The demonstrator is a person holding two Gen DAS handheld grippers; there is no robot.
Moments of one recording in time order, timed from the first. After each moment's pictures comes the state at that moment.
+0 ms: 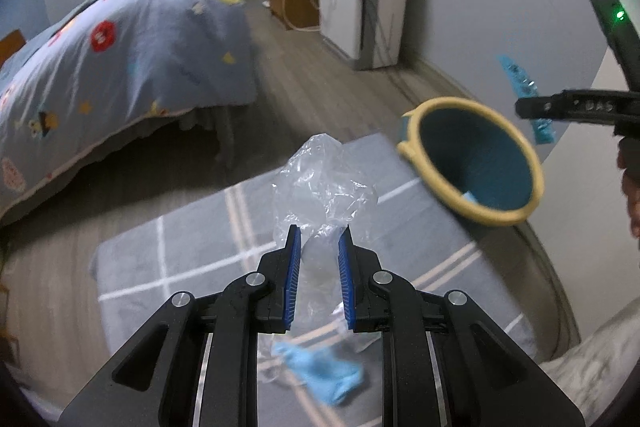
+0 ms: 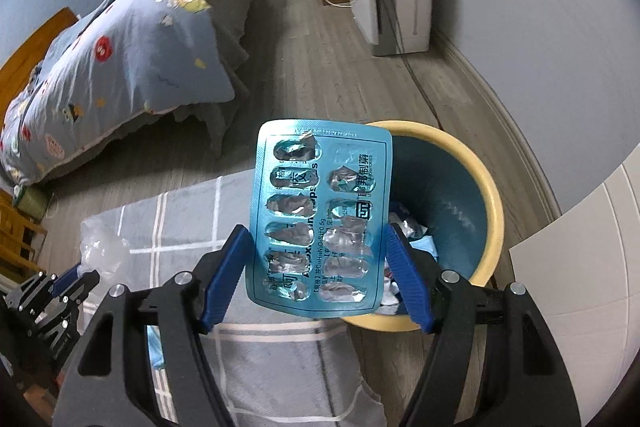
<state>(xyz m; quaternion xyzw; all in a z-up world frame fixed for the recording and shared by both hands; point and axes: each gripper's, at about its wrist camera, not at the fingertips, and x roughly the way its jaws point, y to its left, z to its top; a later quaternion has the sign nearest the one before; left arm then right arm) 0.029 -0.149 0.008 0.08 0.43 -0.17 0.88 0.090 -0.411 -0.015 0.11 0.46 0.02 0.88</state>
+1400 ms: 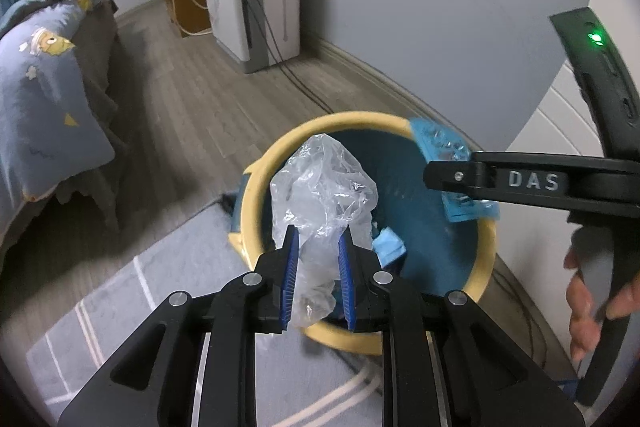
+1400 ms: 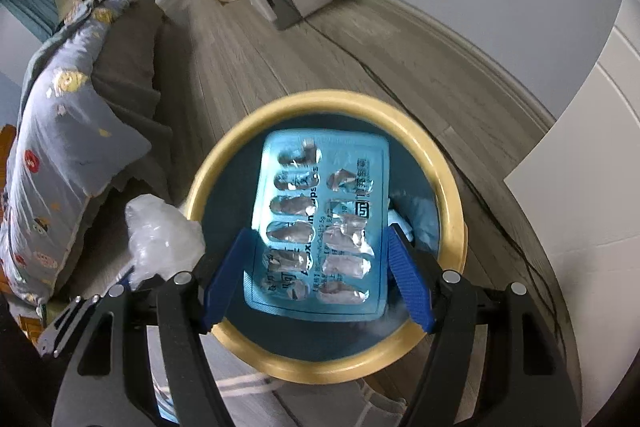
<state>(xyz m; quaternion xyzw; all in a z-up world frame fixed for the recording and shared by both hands) 0.114 -0.345 -0.036 0.12 0.44 -0.29 0.84 0.118 -0.521 -0.093 0.29 0.48 -0.09 0.82</state>
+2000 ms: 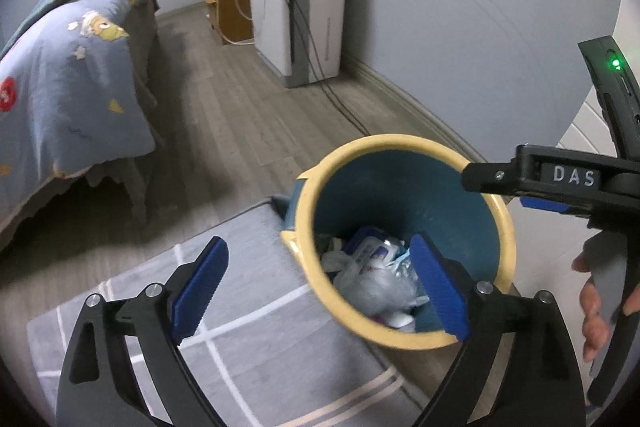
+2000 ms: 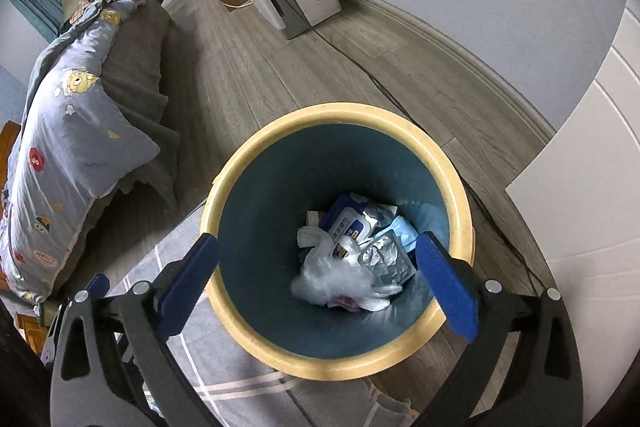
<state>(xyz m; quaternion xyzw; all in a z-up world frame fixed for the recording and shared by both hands) 0.109 -0.300 -0.022 0.09 0.42 -0.23 0.87 0.118 -0.507 -0.076 0.28 0.48 -0.09 0.83</state>
